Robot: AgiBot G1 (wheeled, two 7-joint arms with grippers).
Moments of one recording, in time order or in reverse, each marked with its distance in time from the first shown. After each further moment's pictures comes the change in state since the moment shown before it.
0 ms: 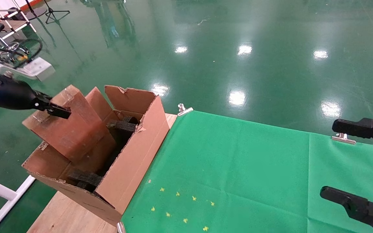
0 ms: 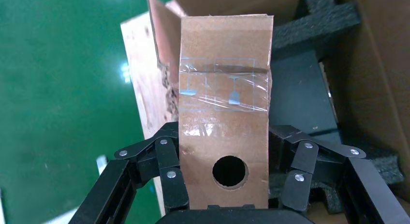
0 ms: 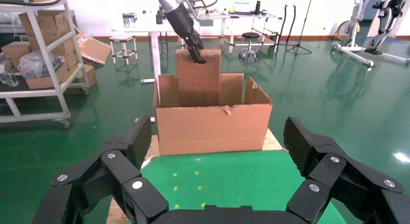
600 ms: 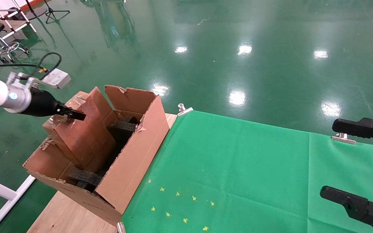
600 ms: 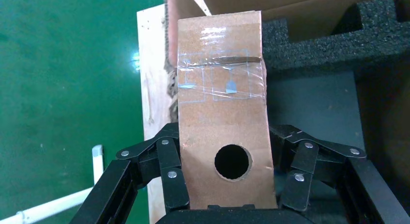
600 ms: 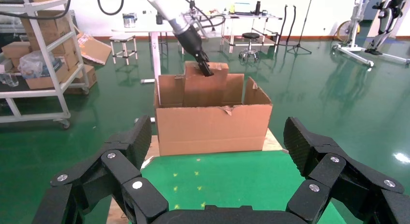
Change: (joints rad) left arm 0.133 0.122 -0.026 0.203 -0.032 -0.255 -0.018; right arm 0.000 0.000 0.000 0.000 0.000 0.000 0.000
